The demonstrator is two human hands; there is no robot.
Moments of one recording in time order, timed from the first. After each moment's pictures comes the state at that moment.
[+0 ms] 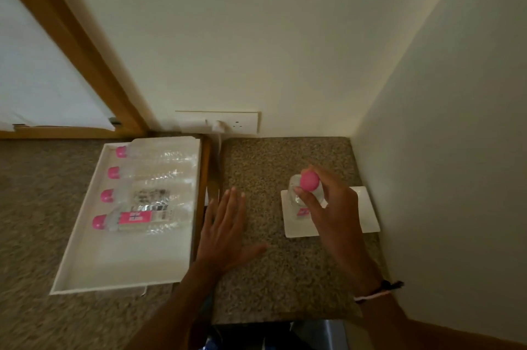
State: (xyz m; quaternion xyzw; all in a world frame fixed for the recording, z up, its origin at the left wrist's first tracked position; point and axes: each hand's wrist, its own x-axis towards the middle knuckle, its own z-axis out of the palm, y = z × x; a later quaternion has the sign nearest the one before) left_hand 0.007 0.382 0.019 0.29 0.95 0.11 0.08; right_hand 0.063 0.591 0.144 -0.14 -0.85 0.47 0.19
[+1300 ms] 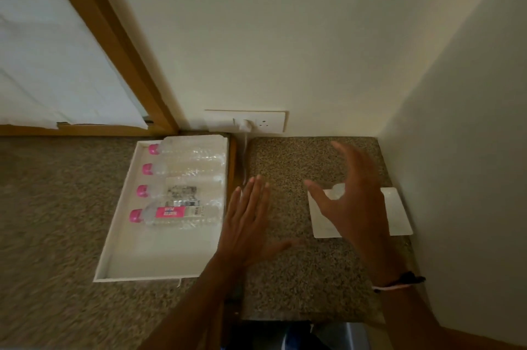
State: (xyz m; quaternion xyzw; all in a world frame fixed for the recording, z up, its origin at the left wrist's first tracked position) left_hand 0.000 0.371 0.047 0.32 0.94 0.12 0.02; right_hand 0.044 0.570 0.160 -0.13 -0.92 0.32 0.20
